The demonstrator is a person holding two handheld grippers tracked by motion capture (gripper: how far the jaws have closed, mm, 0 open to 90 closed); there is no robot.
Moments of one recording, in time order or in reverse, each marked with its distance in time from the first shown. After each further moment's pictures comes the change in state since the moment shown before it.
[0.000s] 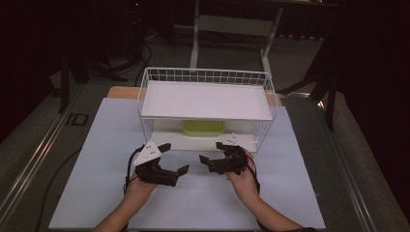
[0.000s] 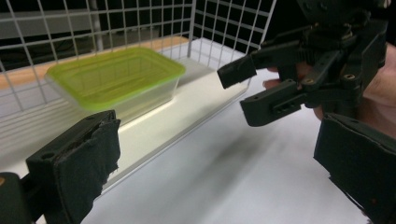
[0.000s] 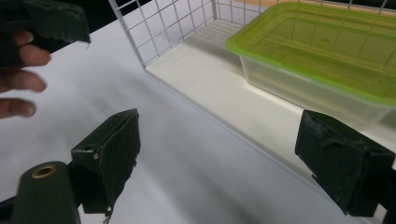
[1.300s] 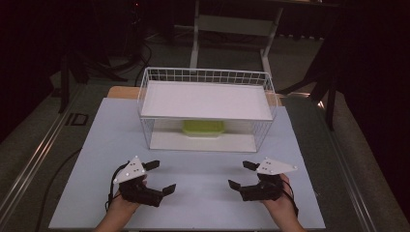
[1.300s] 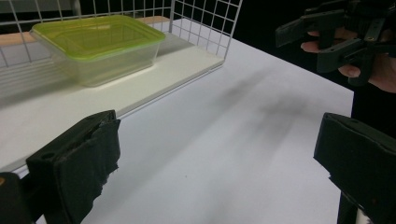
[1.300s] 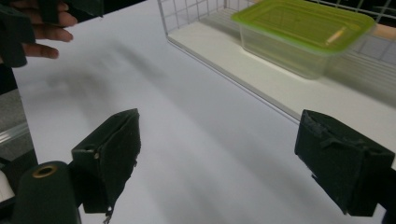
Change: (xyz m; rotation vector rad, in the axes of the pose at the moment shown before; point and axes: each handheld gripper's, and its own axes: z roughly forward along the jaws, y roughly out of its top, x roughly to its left) left arm -0.009 -0.032 -0.047 0.044 -0.059 -0.035; right arm -0.002 -0.048 -0.098 -0.010 0.013 -0.131
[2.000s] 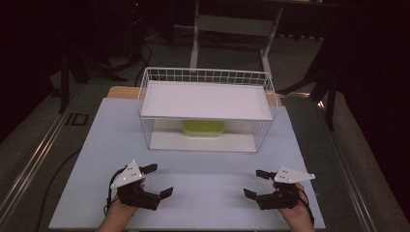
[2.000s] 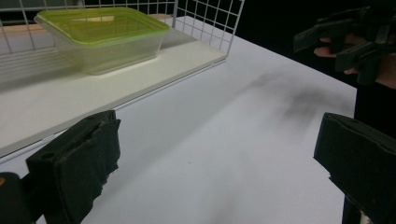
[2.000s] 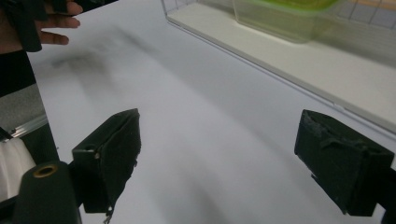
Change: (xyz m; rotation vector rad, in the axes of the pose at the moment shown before) left arm 0.003 -0.015 0.000 -0.013 0.003 -0.003; right arm -0.022 -0.038 -0.029 0.005 0.040 0.039
